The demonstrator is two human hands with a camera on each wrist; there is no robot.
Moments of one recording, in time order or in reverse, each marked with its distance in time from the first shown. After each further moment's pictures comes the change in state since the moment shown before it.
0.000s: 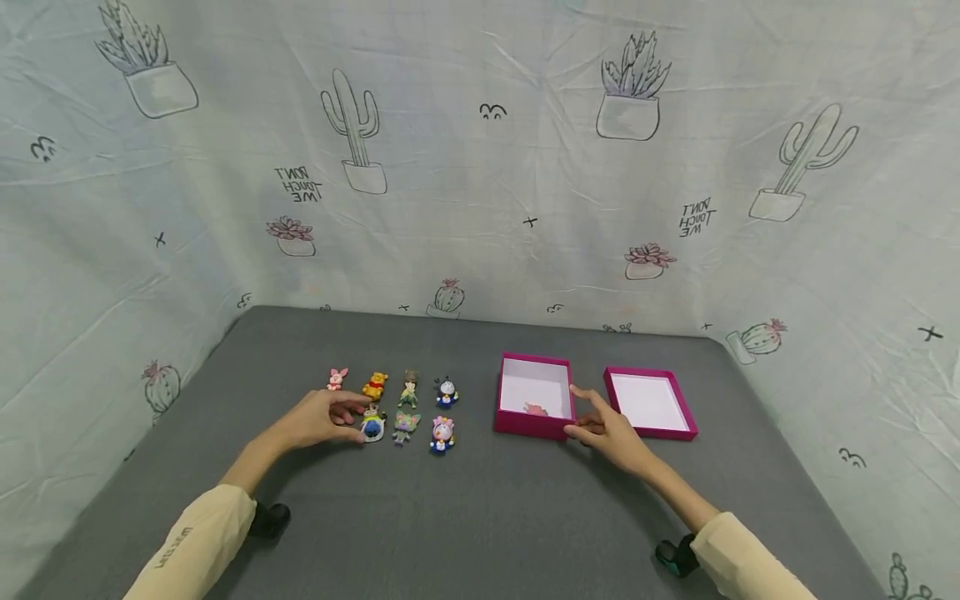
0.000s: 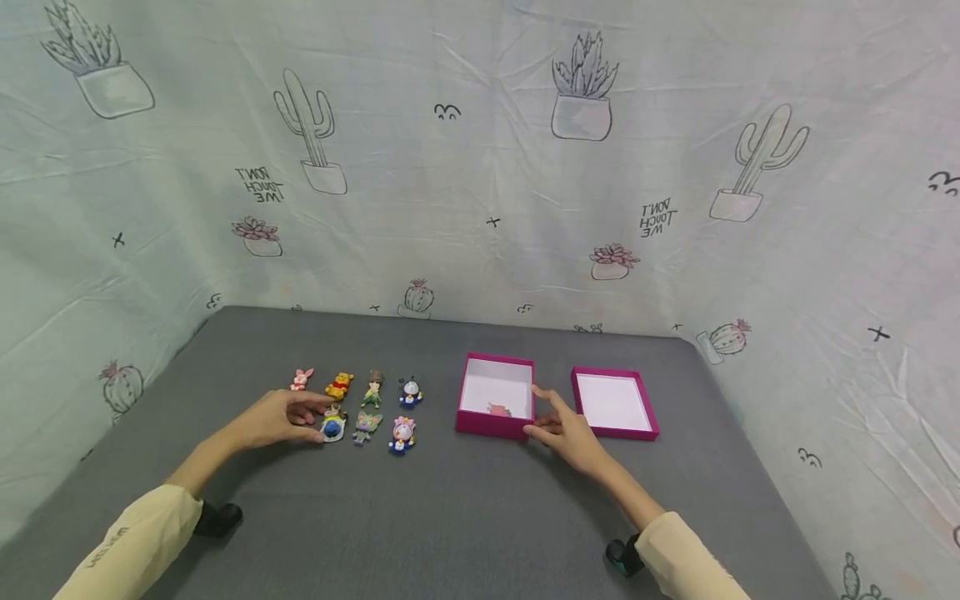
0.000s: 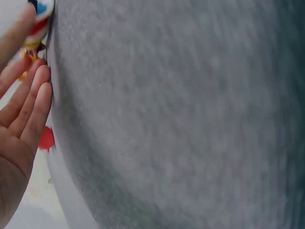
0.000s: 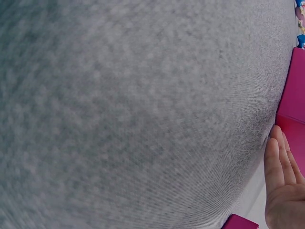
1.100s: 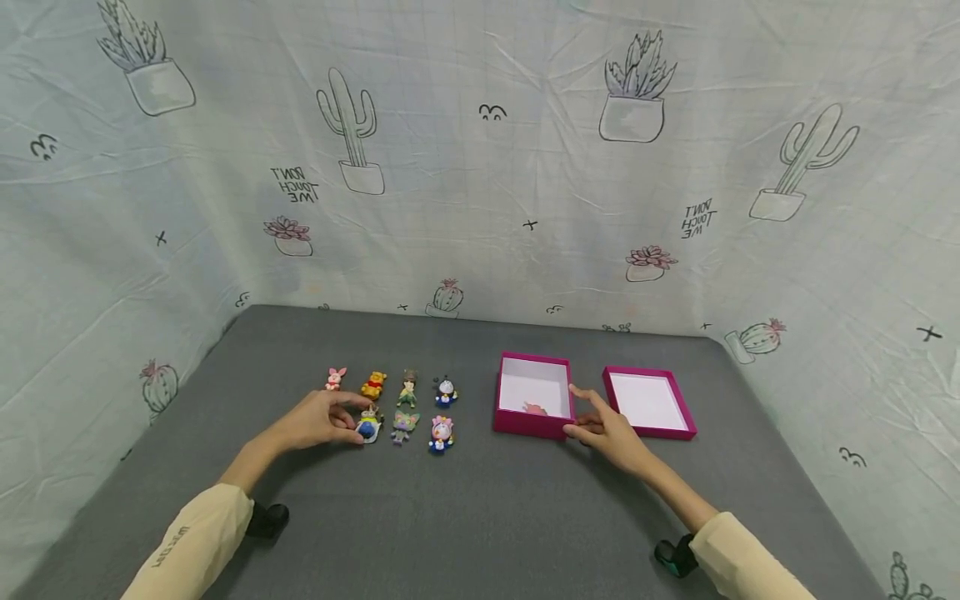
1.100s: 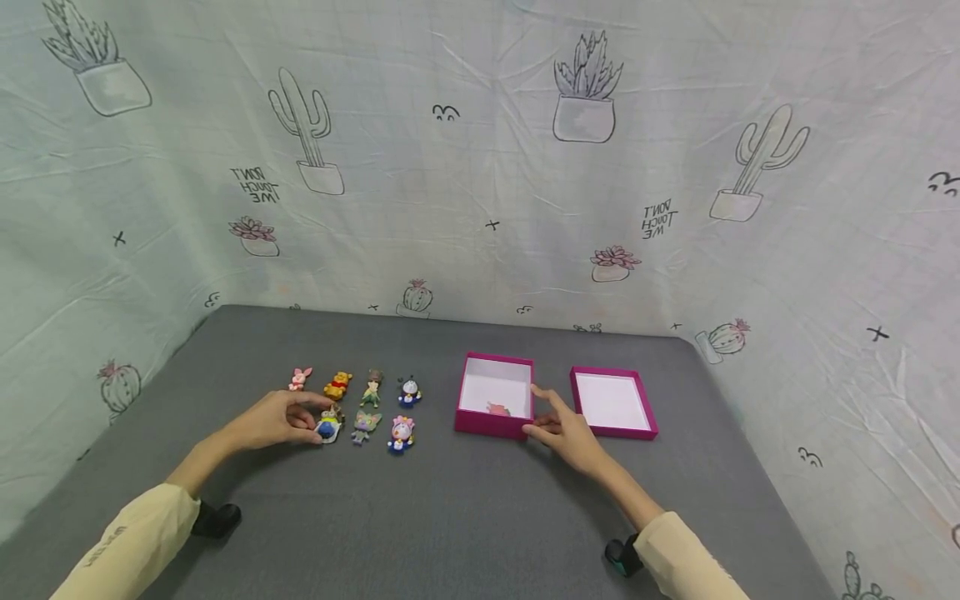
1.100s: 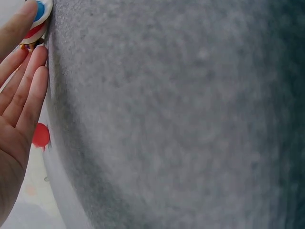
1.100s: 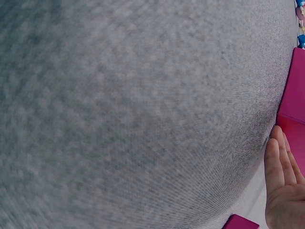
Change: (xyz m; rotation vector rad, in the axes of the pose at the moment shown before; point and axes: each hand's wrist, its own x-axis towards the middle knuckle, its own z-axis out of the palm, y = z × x) left_hand -0.002 -0.002 0.002 -0.085 -0.049 0.014; right_hand 0.000 -0.002 0.000 -0.004 0.003 0.010
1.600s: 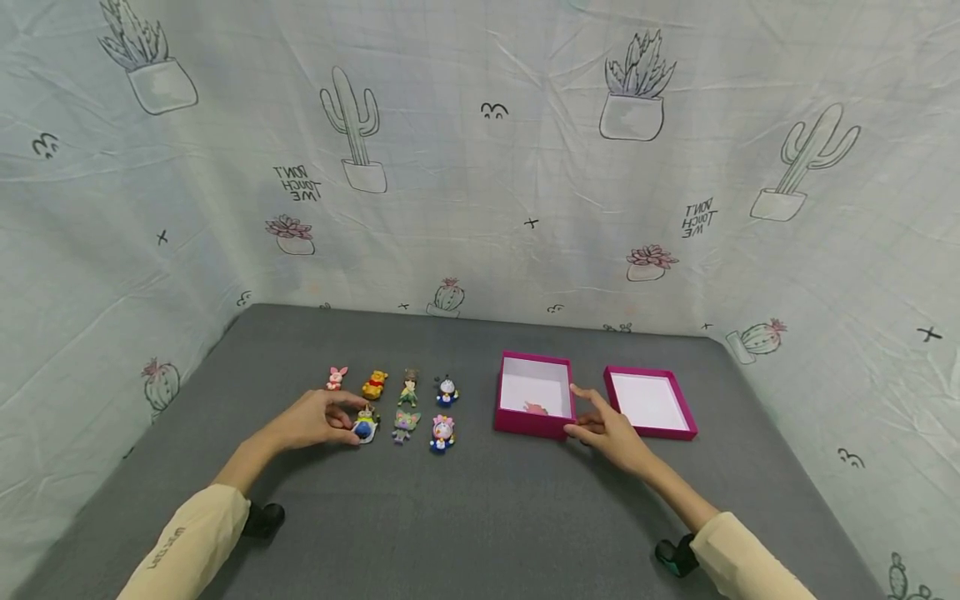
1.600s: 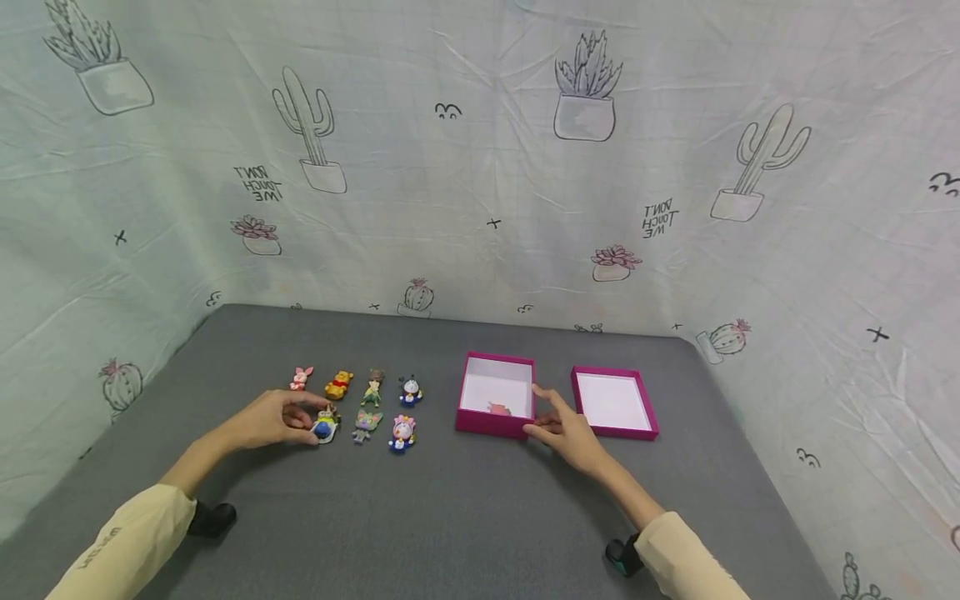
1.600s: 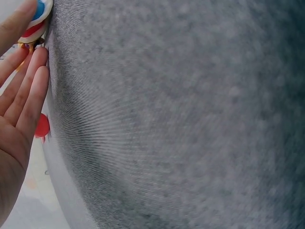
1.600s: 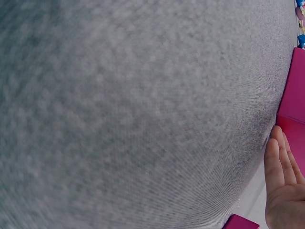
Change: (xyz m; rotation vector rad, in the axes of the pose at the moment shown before) left_hand -0.004 -0.002 -0.004 0.026 0.013 -0.043; right_hand -0.001 -0.001 0.001 -0.006 0.003 -0.011
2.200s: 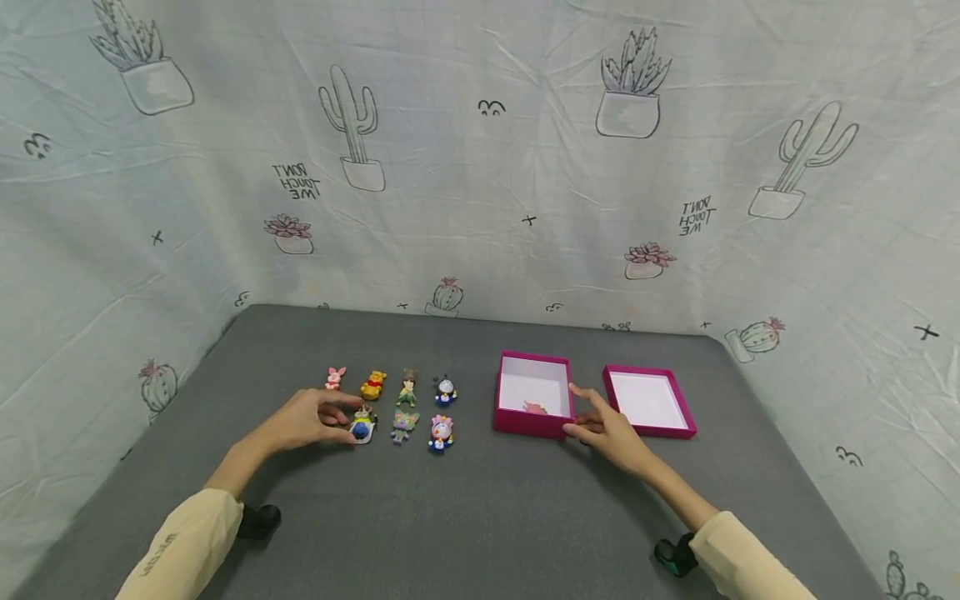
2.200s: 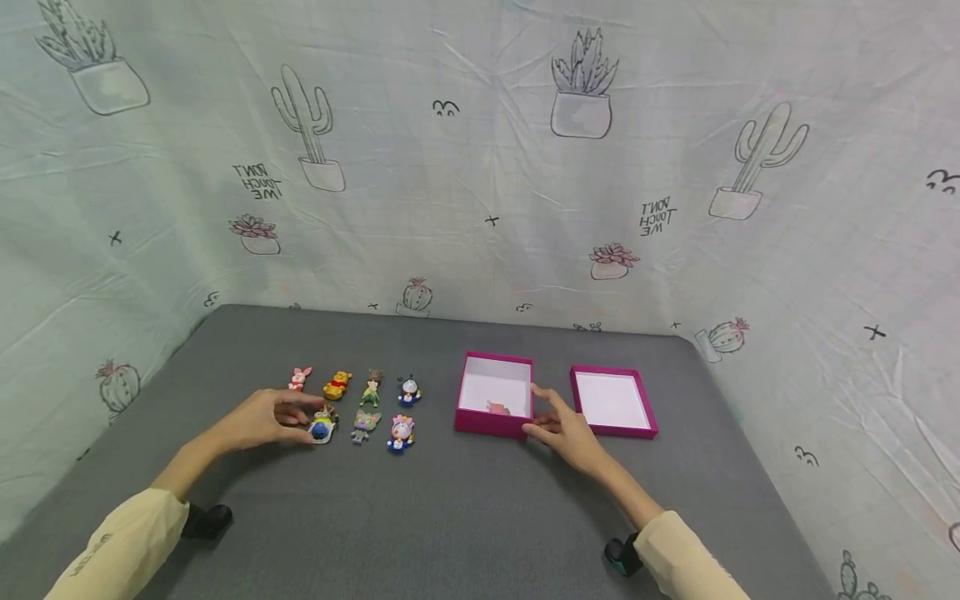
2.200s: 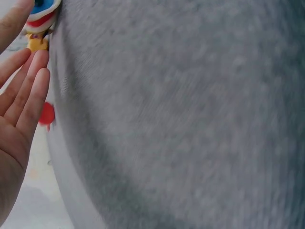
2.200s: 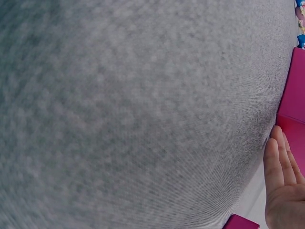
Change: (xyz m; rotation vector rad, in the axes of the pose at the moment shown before) left_hand -0.004 -0.001 -0.003 0.017 0.050 -0.007; right_hand -0.002 0.000 0.001 0.004 -0.001 0.009
